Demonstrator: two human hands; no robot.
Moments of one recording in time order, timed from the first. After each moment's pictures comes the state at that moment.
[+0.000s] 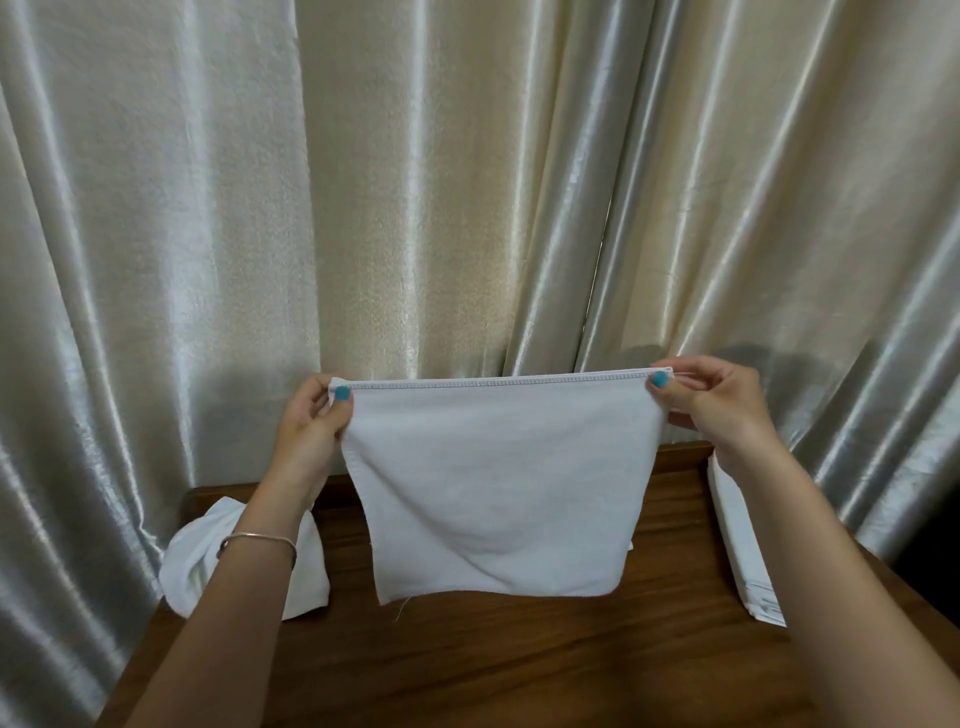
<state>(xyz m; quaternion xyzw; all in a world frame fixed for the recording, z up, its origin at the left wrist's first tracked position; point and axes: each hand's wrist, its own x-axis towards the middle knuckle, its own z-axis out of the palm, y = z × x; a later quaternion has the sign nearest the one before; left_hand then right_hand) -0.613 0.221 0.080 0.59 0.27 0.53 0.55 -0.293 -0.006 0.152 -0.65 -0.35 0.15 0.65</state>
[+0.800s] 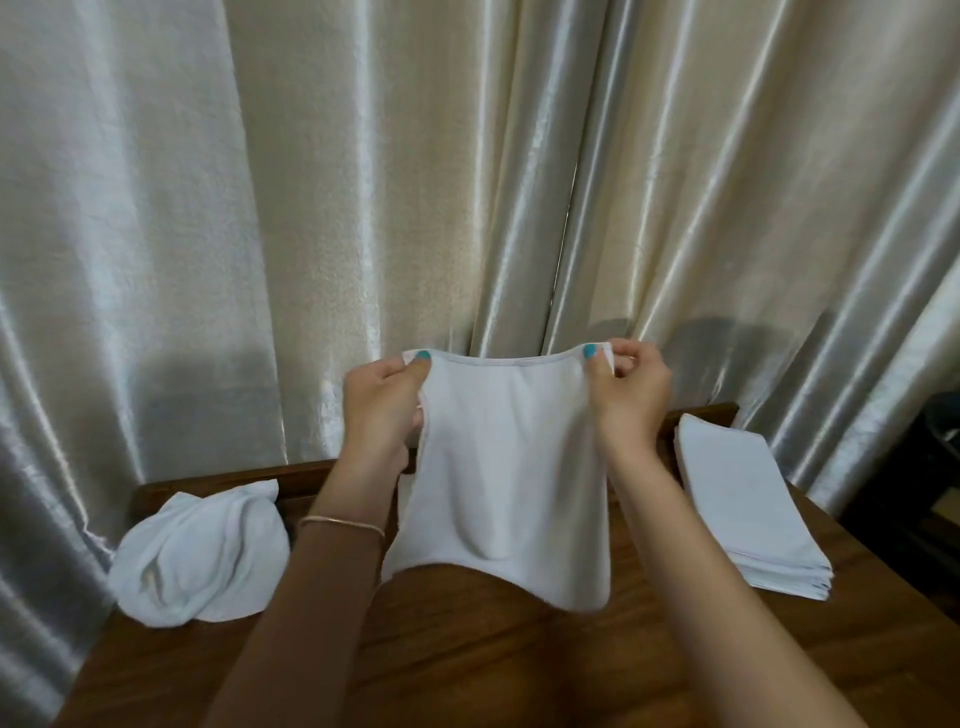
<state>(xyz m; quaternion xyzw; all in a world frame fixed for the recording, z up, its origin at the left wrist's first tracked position) -0.516 0.146 0.125 0.50 0.36 0.48 0.62 -0.341 0.042 0.124 -0.69 -0.22 -0.05 0.68</state>
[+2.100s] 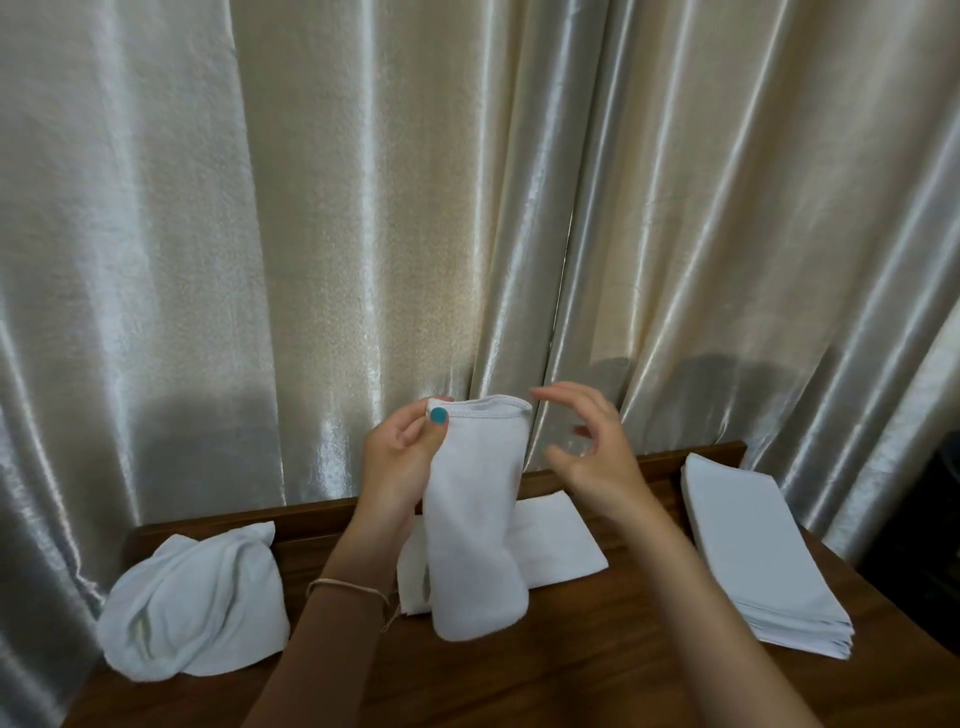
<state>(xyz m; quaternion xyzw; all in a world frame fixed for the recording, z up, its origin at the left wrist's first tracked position) -0.507 0.131 0.115 0.56 0.28 0.47 0.62 -0.346 0.025 0.122 -0.64 -0.53 0.07 0.55</state>
